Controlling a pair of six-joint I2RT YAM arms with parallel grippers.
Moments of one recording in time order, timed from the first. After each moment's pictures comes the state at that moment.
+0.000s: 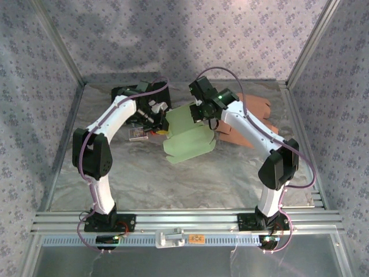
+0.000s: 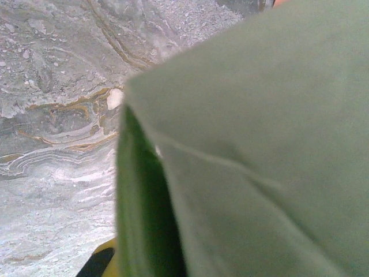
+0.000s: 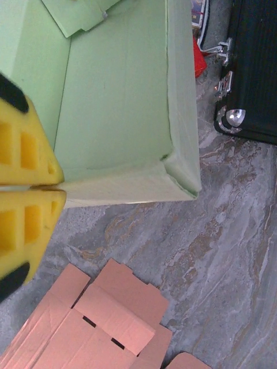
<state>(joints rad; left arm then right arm) -0.38 1.89 1.69 -1.19 0.61 -0.29 0.63 1.80 1.82 -1.01 0.16 0.25</state>
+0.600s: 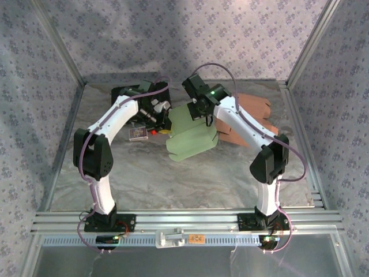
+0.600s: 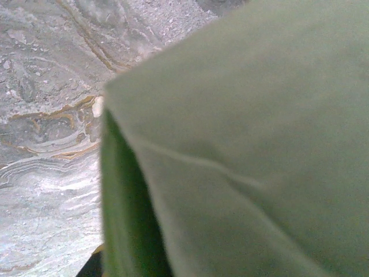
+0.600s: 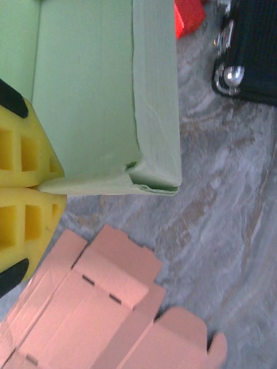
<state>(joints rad) -0.41 1.89 1.71 -1.16 0.61 -0.31 0.67 1.92 1.99 -1.14 0.35 0.24</state>
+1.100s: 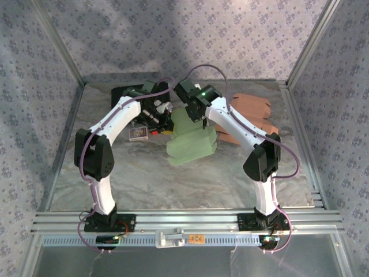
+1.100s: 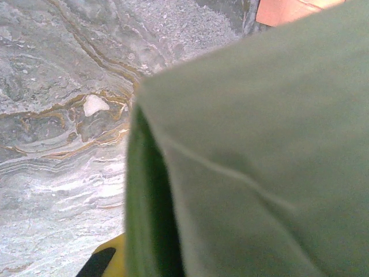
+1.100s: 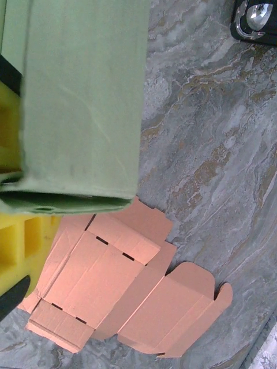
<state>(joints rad) -0.43 1.89 1.71 -1.16 0.59 -0.33 0.71 1.99 2.06 -1.25 0.51 0.26</state>
